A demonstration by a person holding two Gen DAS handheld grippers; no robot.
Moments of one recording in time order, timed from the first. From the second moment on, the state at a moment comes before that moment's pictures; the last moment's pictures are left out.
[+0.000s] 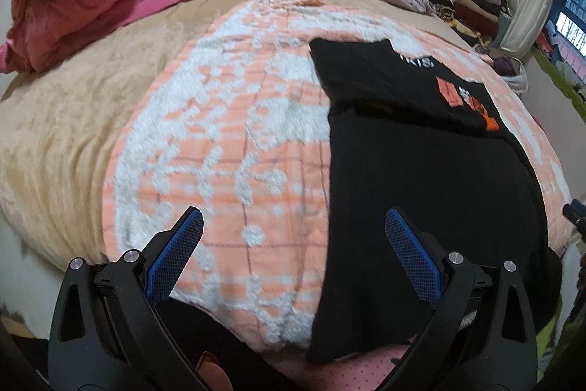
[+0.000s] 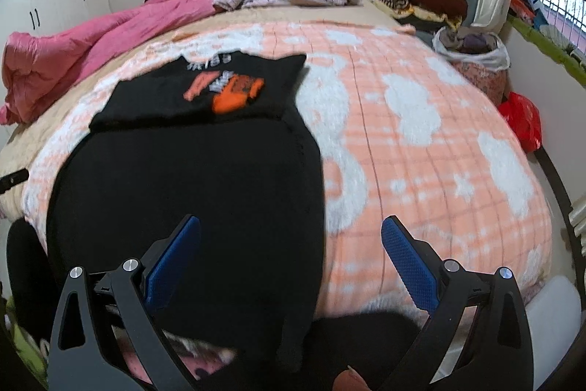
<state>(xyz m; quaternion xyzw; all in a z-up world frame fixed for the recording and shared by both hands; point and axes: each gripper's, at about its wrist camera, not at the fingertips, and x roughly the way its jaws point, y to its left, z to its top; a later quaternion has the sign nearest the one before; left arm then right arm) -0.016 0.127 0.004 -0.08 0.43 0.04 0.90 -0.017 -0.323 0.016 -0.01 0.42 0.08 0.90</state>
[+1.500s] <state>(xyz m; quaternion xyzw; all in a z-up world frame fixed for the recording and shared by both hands) -0.044 0.091 -0.075 -0.11 0.53 -0.04 0.84 -0.020 -0.329 -0.044 0.01 0.50 0.11 0.86</state>
